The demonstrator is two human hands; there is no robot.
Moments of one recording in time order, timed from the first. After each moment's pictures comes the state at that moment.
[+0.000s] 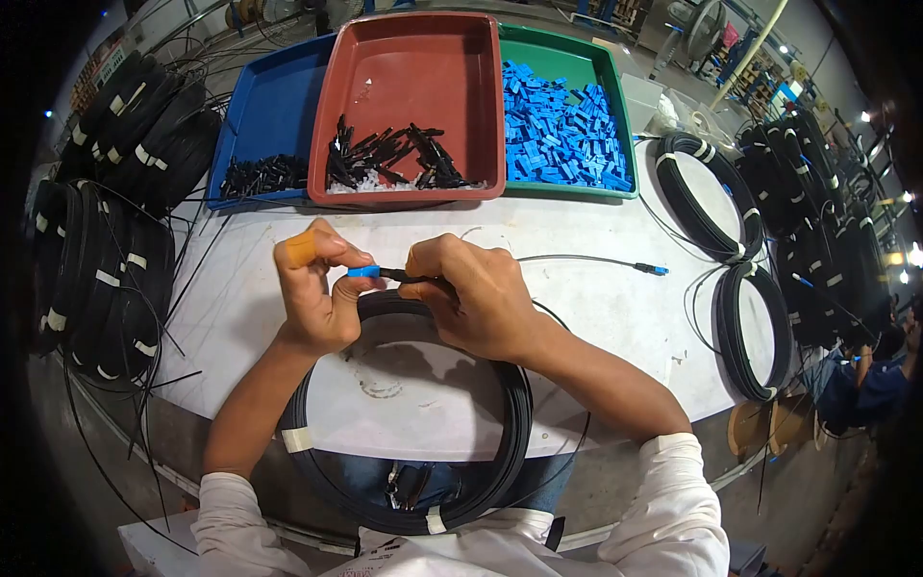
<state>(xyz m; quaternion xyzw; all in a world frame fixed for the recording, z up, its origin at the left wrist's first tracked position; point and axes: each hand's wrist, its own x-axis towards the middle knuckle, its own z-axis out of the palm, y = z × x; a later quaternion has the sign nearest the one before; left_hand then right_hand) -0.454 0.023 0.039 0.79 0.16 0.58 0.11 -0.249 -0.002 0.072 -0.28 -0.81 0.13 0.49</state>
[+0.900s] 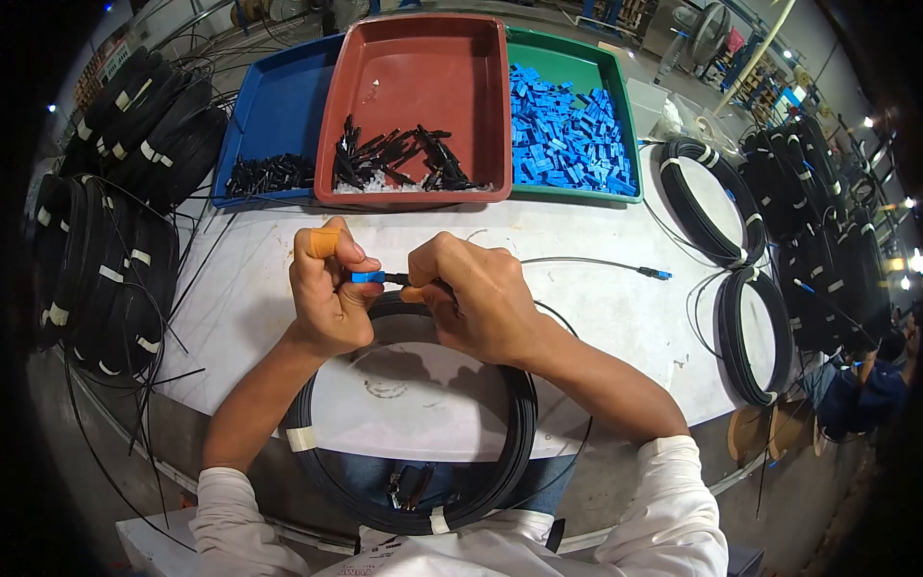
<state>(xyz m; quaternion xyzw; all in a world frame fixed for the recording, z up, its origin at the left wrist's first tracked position) -0.450 0.014 0.047 0.77 0.21 0.57 0.20 -0.251 0.000 0.077 -0.26 -0.83 0.12 0.47</state>
